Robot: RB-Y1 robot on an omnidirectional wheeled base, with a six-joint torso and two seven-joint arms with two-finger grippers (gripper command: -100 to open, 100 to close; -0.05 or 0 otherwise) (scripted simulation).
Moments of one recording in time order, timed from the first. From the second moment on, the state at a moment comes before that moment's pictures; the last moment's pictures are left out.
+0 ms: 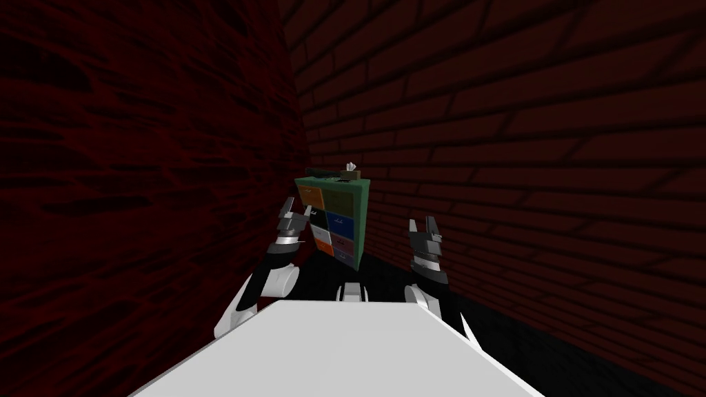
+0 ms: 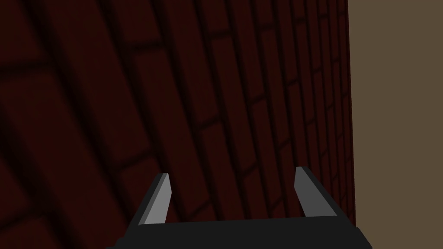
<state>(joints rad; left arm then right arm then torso) 0.35 0.15 -0.04 -2.33 0.08 -0.31 0.21 0.54 0.03 0.01 -2.21 -0.11 -0.62 0.04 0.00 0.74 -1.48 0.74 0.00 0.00</state>
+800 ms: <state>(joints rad) 0.29 0.13 -0.05 -2.32 0.06 -0.12 0.23 0.54 0.03 0.01 -2.21 -0.11 -0.62 0.04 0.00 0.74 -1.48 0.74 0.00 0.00</state>
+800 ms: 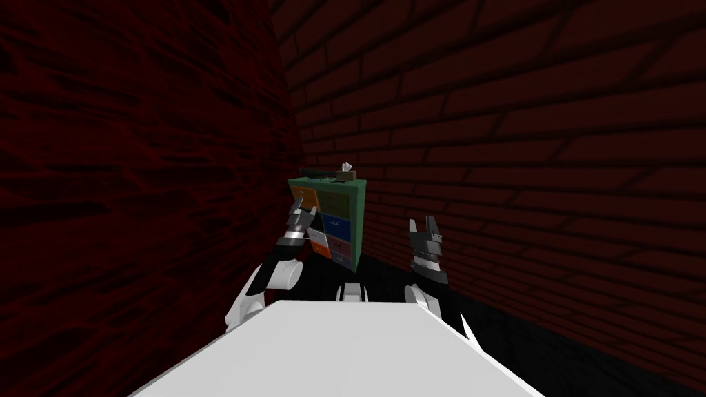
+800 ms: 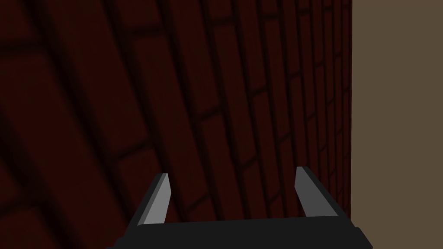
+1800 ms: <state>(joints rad) 0.20 0.17 -0.07 -2.31 0.03 0.13 0.26 0.54 0.03 0.01 -2.21 -0.11 -0.62 0.04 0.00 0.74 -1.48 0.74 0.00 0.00</state>
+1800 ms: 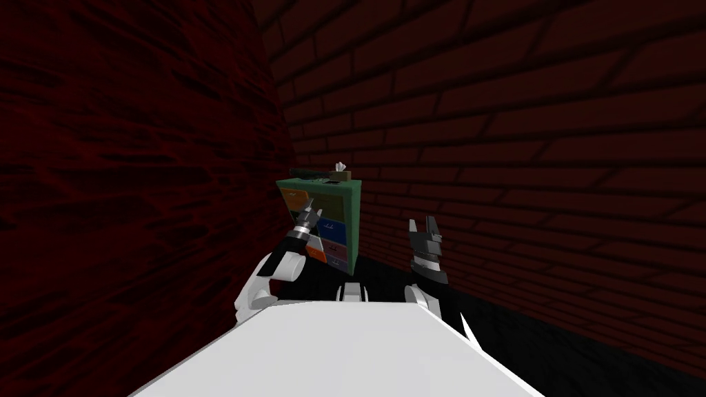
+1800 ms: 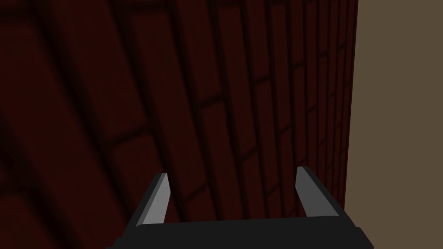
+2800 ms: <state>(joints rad) 0.14 0.23 -0.07 -2.31 0.01 0.34 0.28 0.54 0.03 0.01 -2.21 -0.11 -0.62 0.04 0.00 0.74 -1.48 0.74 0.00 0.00</state>
